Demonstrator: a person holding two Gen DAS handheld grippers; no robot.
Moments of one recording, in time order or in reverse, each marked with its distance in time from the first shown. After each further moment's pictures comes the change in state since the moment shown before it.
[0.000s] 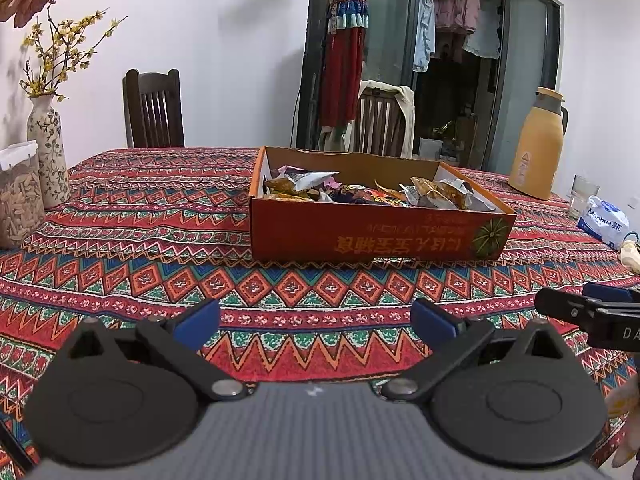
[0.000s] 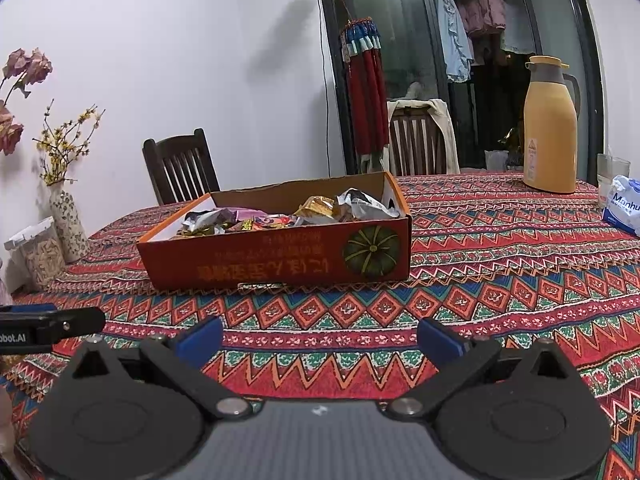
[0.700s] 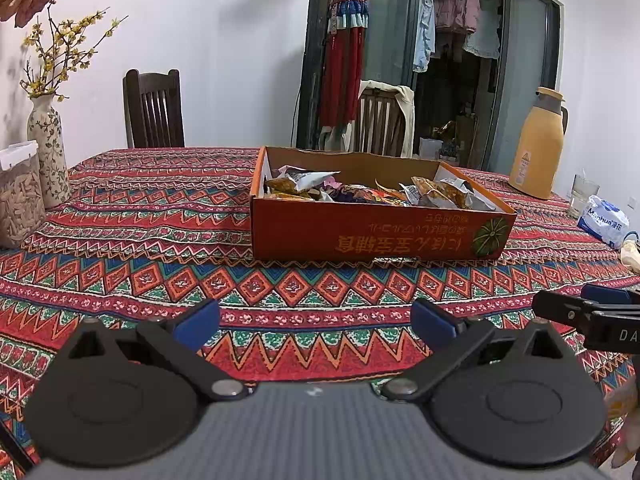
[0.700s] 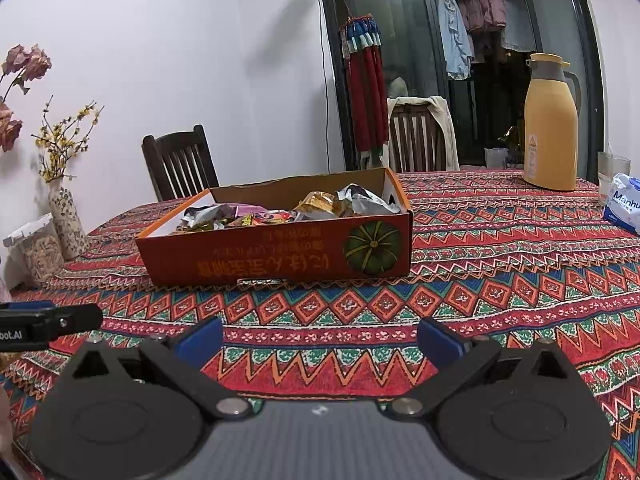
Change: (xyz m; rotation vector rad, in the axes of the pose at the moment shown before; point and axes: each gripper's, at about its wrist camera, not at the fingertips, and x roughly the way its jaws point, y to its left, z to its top) left arm 0.000 0.000 -0.002 0.001 -0.001 0.001; right arm 0.001 0.000 -0.001 0.000 0.003 0.000
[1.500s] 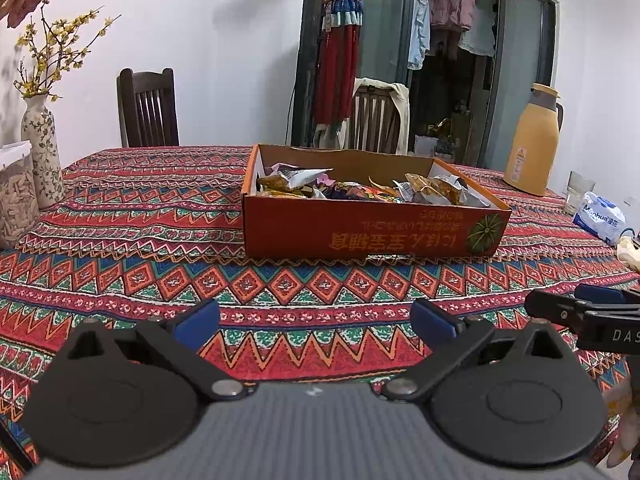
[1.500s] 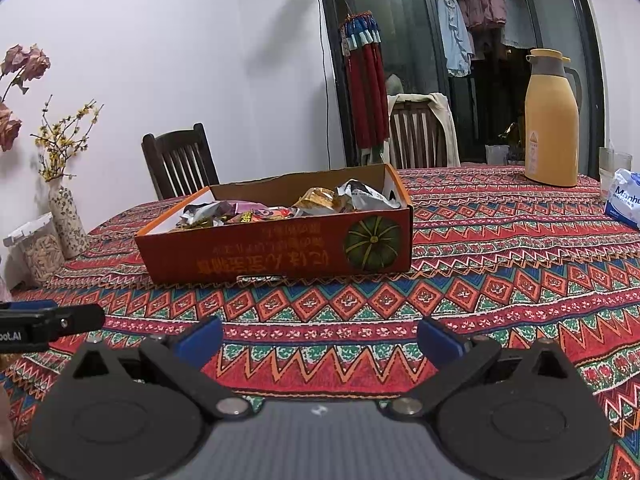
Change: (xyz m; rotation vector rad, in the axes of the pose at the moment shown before) left arm 0.002 -0.003 0.001 0.005 0.008 -0.015; right arm 0.002 -0.001 -0.007 0.006 0.006 0.003
